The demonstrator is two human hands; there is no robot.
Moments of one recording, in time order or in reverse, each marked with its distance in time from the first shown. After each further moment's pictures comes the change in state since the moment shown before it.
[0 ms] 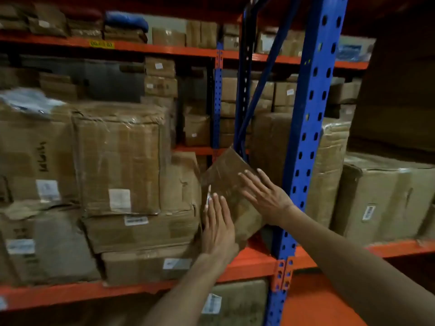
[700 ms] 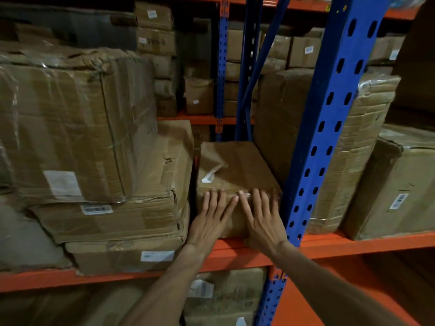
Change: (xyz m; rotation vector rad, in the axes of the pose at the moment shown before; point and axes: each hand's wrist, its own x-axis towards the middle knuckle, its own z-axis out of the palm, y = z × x) left_hand 0.029 -0.028 0.093 0.341 0.347 0.349; right_hand 0.003 -0.092 0.112 0.374 0.131 0.267
